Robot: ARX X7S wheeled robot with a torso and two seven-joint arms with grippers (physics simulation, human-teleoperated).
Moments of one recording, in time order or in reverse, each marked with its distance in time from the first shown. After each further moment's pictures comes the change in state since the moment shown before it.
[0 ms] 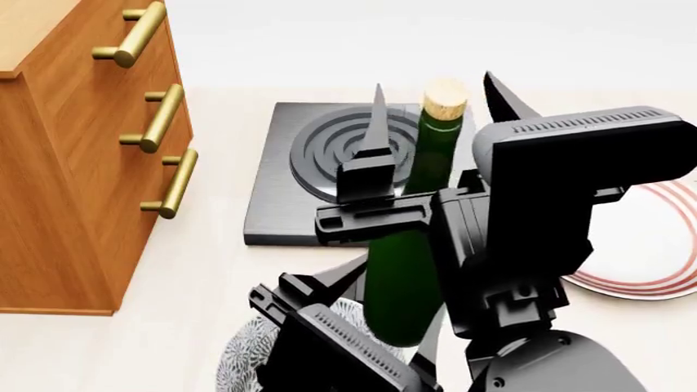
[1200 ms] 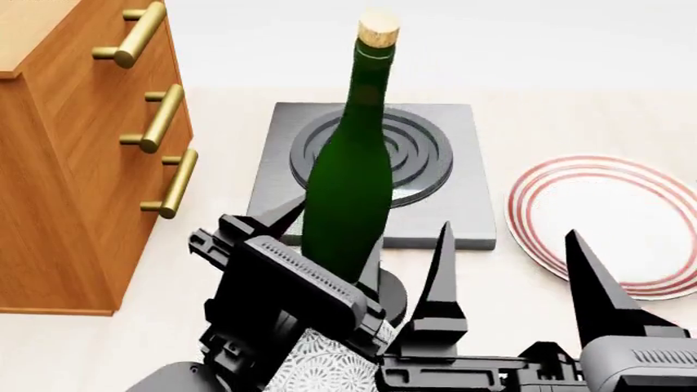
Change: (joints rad) left arm -0.134 -0.103 -0.013 0.018 -0.083 -0.086 -0.071; right arm -0.528 0.004 0.182 -0.225 0.007 -0.242 0.020
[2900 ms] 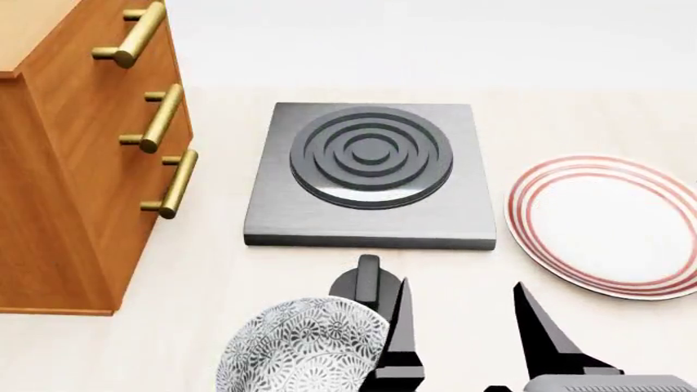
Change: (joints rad) left arm -1.074 -0.176 -0.240 -0.654 -0.051 -0.547 0.093; right arm -0.103 -0.023 -0.111 0.088 -0.067 -0.112 -0.041
